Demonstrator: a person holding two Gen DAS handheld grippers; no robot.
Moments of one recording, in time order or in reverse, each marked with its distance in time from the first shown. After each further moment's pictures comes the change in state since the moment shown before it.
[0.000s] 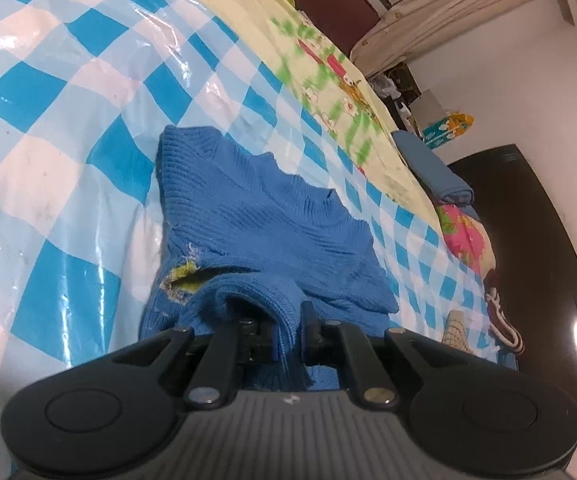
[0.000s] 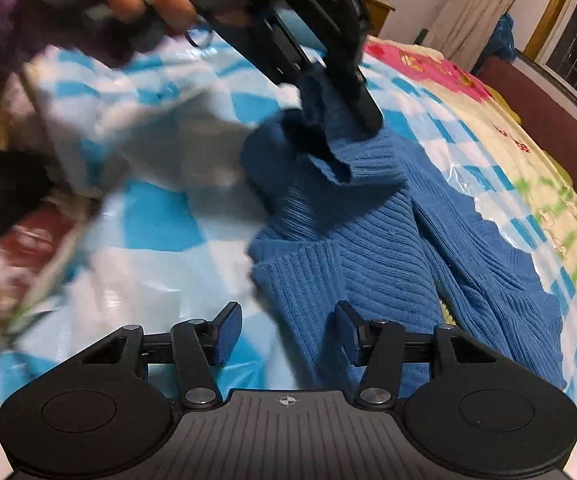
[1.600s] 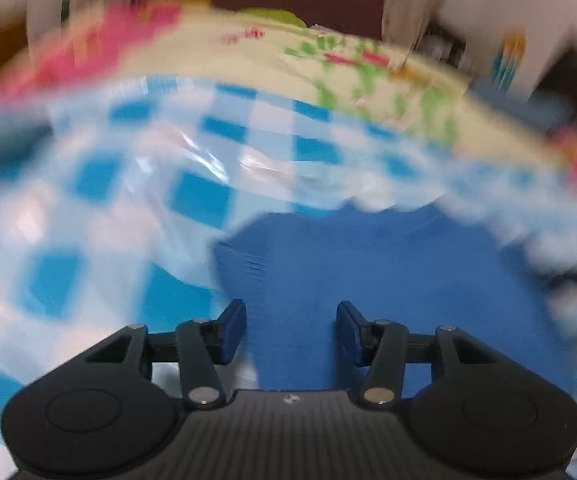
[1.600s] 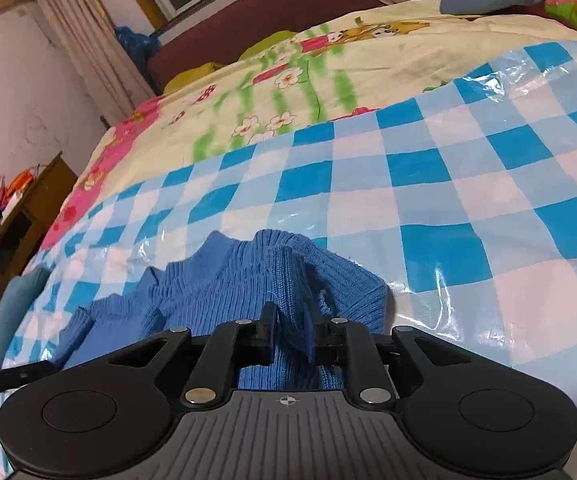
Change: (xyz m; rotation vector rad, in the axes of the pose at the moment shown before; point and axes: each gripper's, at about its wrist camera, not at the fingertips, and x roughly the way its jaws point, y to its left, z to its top) left arm 0.064 -0.046 0.026 0.504 -0.097 0.566; right arm 0.007 -0.257 -0.092 1.214 -0.141 -0.173
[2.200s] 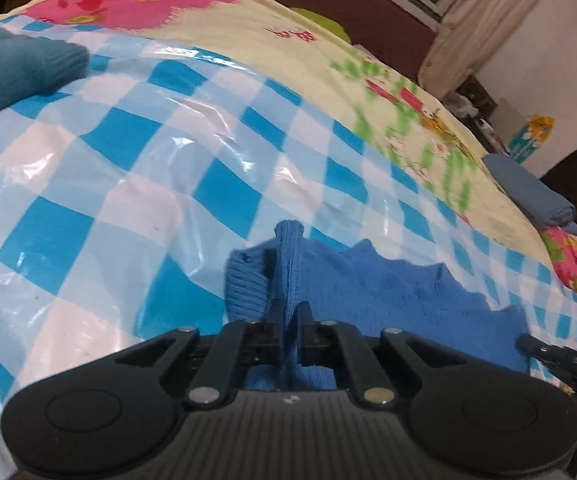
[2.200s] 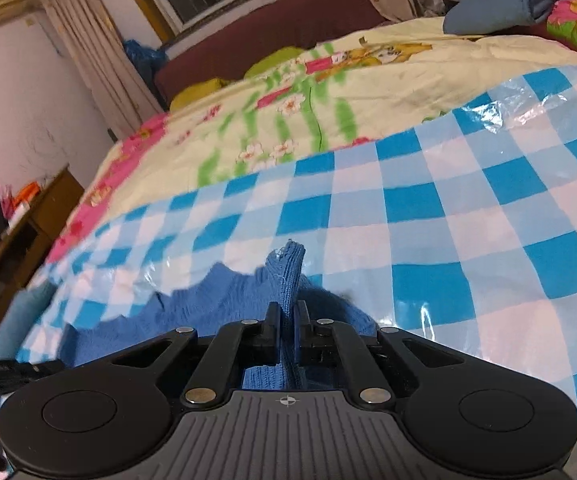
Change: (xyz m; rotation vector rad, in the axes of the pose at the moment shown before) left arm 0.012 0.058 0.006 -0.391 0.012 -0.199; right arm -0.011 -0.007 0.018 -0.009 -0.033 0.013
